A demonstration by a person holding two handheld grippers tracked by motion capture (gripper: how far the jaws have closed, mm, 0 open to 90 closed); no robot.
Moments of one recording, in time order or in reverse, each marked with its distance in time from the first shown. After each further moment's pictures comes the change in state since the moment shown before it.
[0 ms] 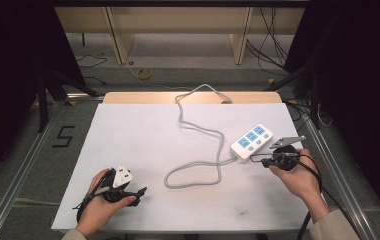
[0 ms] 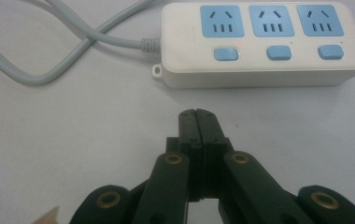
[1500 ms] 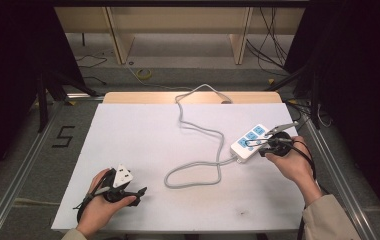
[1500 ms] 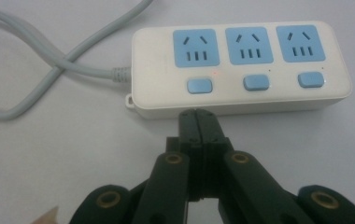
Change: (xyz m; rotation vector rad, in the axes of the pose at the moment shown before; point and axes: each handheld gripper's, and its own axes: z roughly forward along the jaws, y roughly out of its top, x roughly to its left) left arm 0.000 0.000 0.001 0.001 0.000 -0.002; right arm -0.018 0.031 0.016 0.044 -0.012 0.024
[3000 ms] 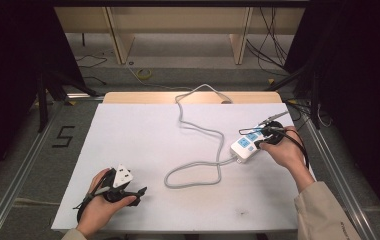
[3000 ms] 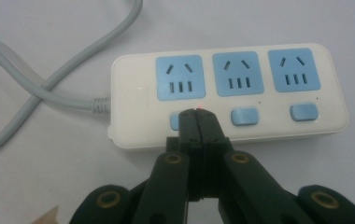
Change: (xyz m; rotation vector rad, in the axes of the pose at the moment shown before) left arm 0.000 0.000 0.000 -0.003 0.001 0.001; right arm -0.011 0.031 0.018 0.050 0.000 0.012
